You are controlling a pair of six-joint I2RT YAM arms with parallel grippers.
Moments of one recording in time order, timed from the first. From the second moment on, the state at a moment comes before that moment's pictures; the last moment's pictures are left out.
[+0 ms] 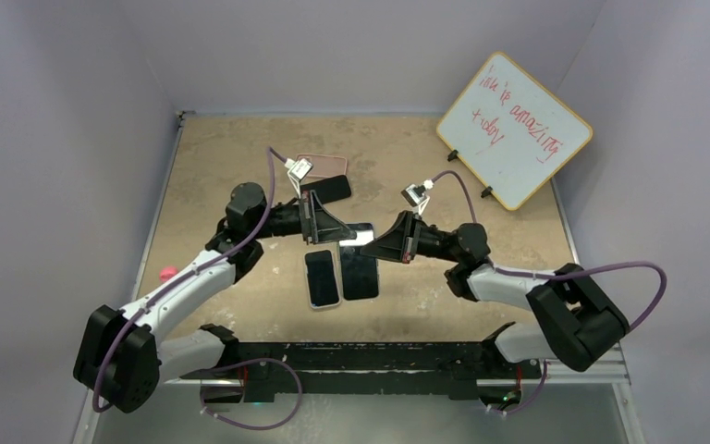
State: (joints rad) left arm -0.49 1.13 0.65 0.45 0.90 -1.02; right arm 0.58 1.37 0.40 1.31 -0.86 1.45
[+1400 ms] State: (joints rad) left arm -0.49 1.05 0.62 0.23 0.88 -0.91; right arm 0.59 1.33 0.41 1.13 -0.62 1.36
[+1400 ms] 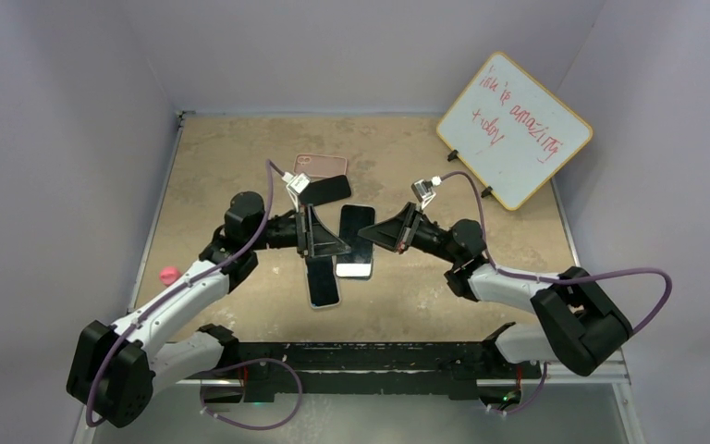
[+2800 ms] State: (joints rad) left arm -0.49 1.04 0.53 0.45 0.75 -1.04; right arm 0.60 1.25 0.40 0.93 -0.78 1.21
